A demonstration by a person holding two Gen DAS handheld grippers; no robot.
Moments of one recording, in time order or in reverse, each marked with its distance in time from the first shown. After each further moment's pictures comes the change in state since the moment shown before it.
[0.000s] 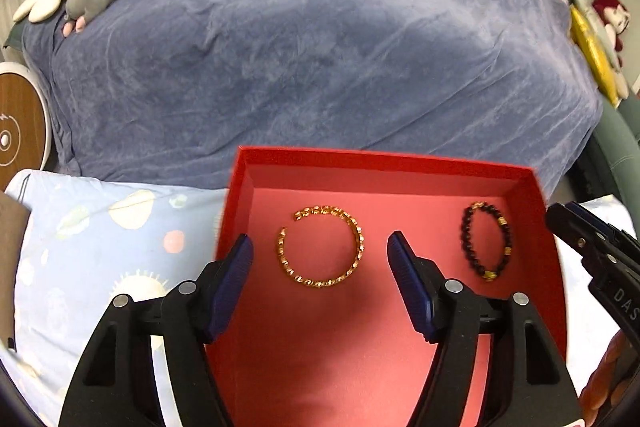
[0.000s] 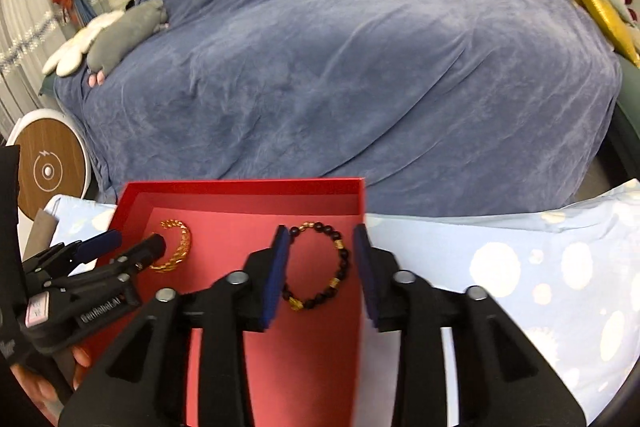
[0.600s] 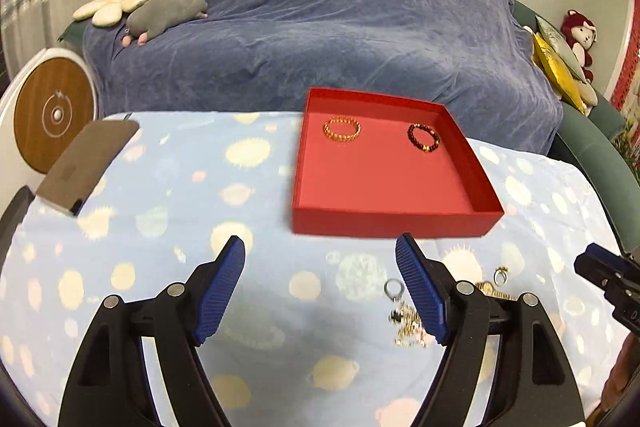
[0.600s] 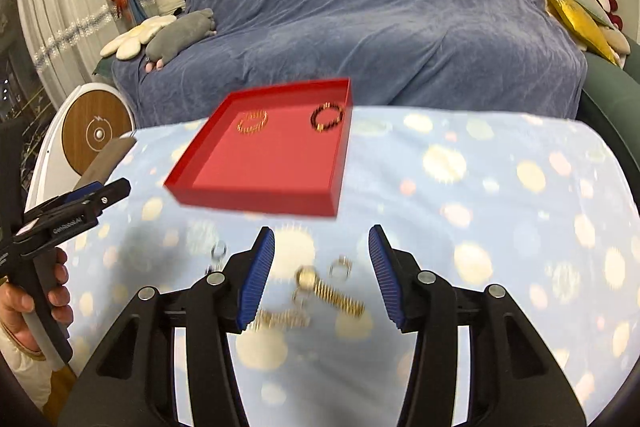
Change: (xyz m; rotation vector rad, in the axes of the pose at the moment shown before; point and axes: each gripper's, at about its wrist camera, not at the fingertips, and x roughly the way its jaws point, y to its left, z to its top) left arm -0.193 0.025 -0.202 -0.029 -0.173 0.004; right arm -0.199 -0.006 -0.189 -0.021 -0.013 0.085
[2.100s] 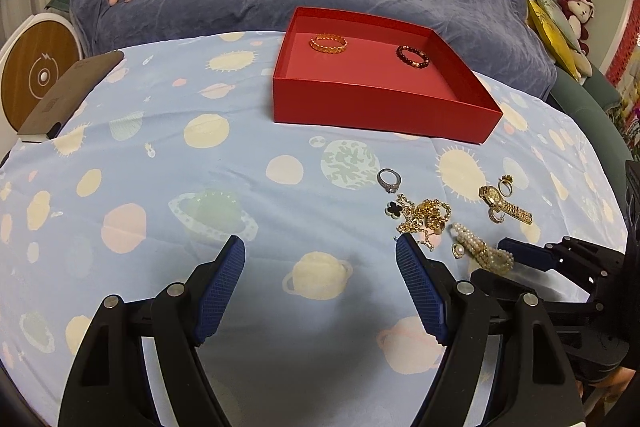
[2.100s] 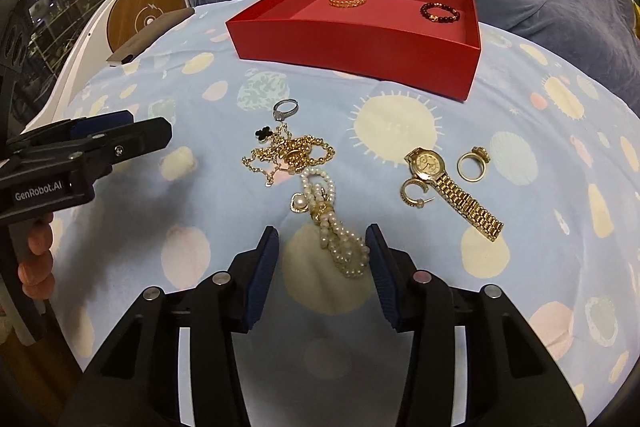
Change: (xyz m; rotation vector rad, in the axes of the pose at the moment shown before) left arm 0.020 -0.009 -0.070 0.022 0.139 -0.046; right arm 0.078 0.054 -0.066 -0.271 0.199 0.114
